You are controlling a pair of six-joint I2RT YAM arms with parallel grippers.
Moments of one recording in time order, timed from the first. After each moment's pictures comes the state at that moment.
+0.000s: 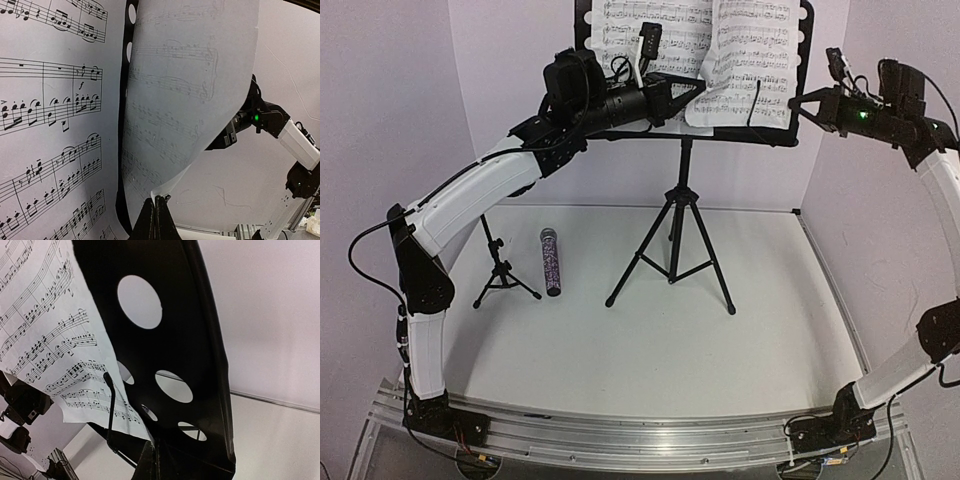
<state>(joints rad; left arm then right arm) -0.85 2.02 2.29 0.02 0.46 -0.21 0.11 1.46 1.96 -0.70 -0.65 0.28</state>
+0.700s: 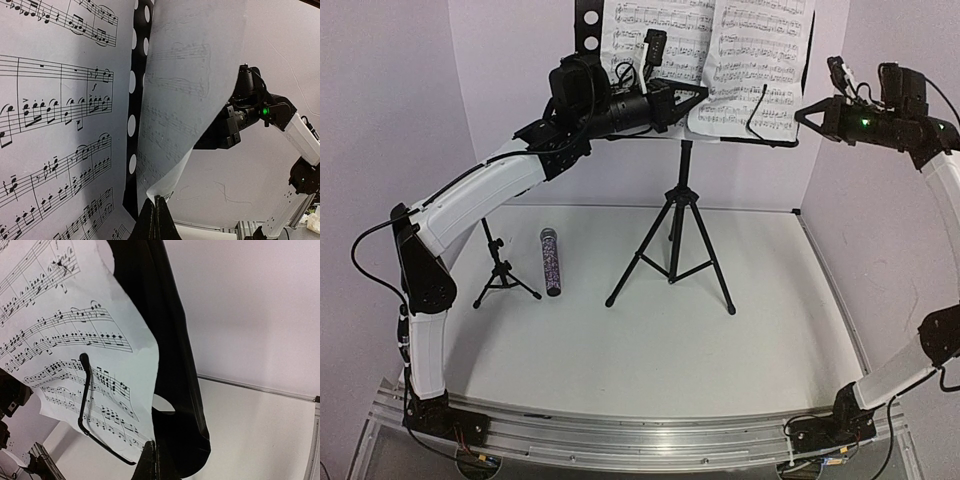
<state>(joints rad) -0.85 2.03 2.27 0.03 0.47 -0.21 0.11 1.44 1.97 -0.83 -0.54 0.19</state>
